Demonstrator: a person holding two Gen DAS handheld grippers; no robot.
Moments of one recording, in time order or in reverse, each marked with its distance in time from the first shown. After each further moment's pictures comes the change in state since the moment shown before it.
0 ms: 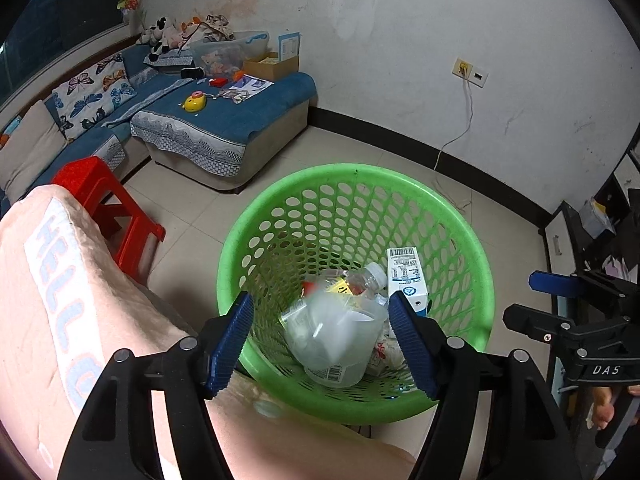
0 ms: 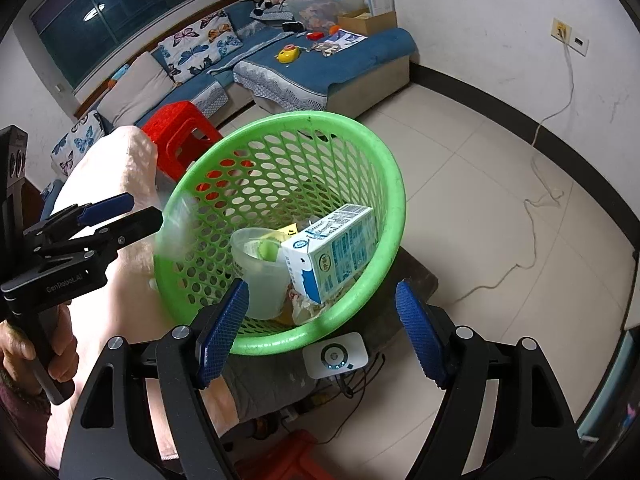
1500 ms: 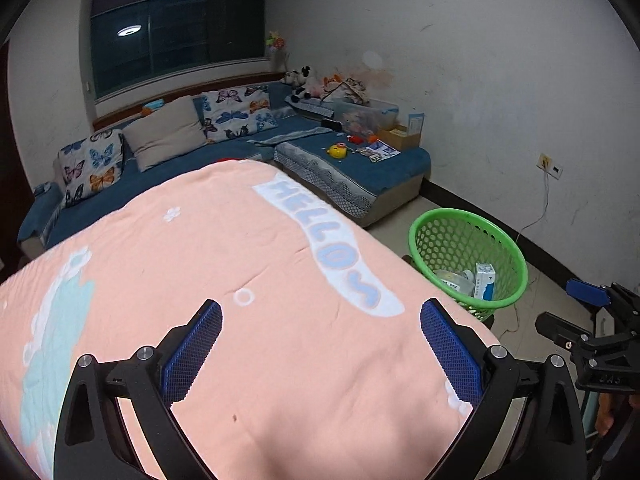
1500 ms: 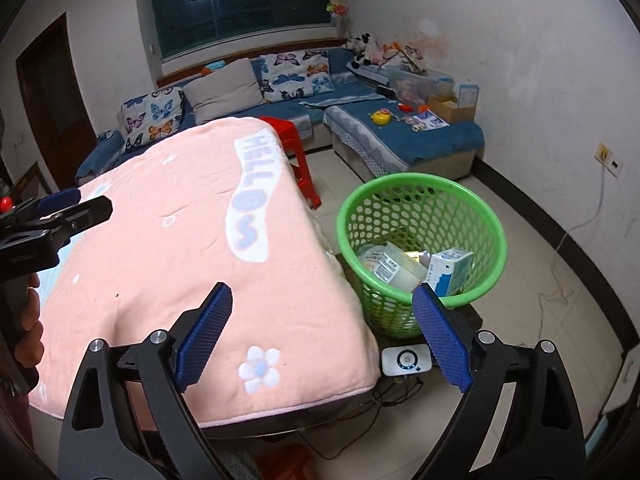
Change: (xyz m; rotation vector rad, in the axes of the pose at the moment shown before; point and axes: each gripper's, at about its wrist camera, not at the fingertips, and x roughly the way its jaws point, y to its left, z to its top) left arm -0.262 0.092 -0.176 -0.273 -0.260 0.328; right arm -0.095 0.177 -0.098 -0.330 -0.226 0.078
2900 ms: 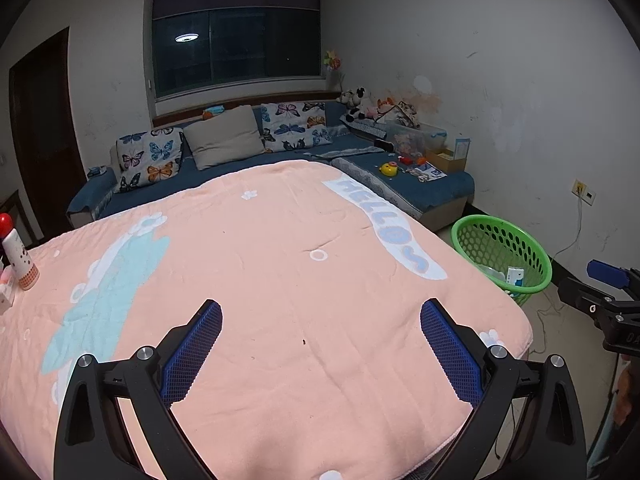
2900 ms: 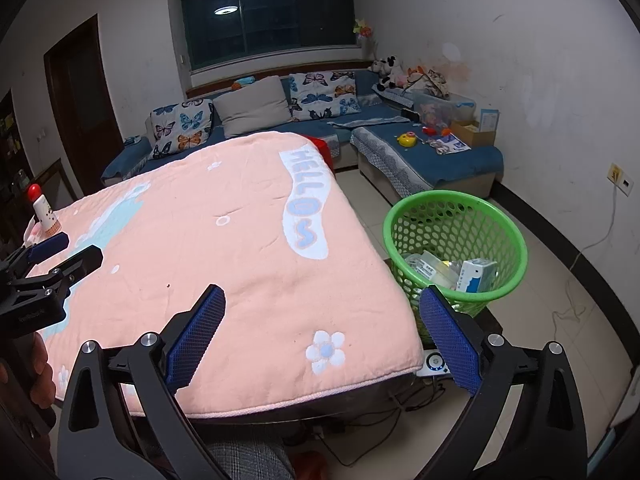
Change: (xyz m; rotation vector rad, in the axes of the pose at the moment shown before) left arm -0.081 0.030 -0.076 -0.090 -0.087 0.169; right arm -0.037 0.045 -0.027 -0.047 -0.083 0.054
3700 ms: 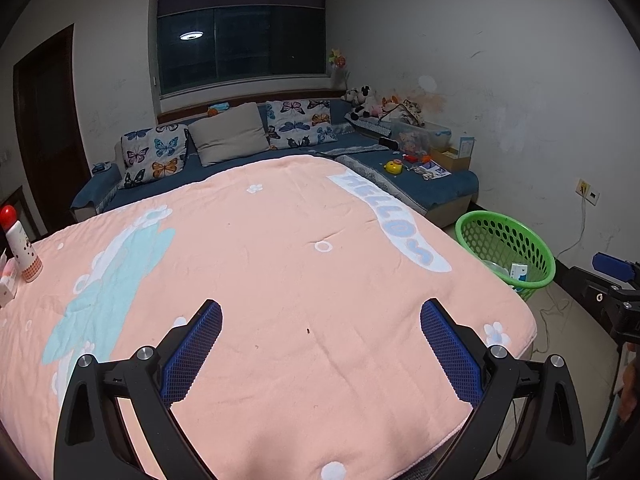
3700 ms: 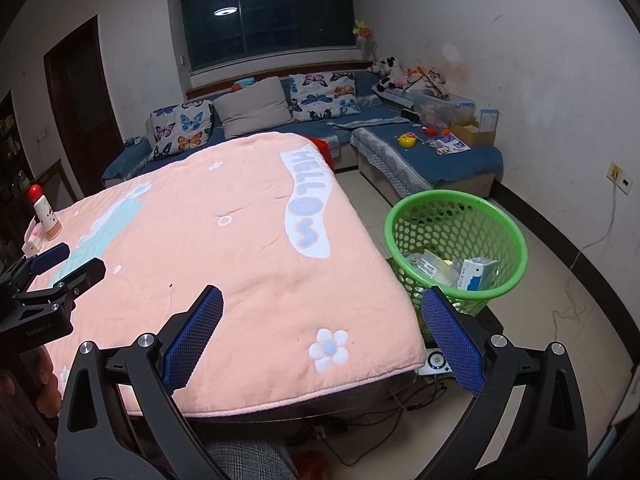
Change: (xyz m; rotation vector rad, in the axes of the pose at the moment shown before) left arm -0.001 0.002 -0.008 -0.010 0.005 0.016; right arm -0.004 0.004 -0.001 0.001 -0.003 -0.004
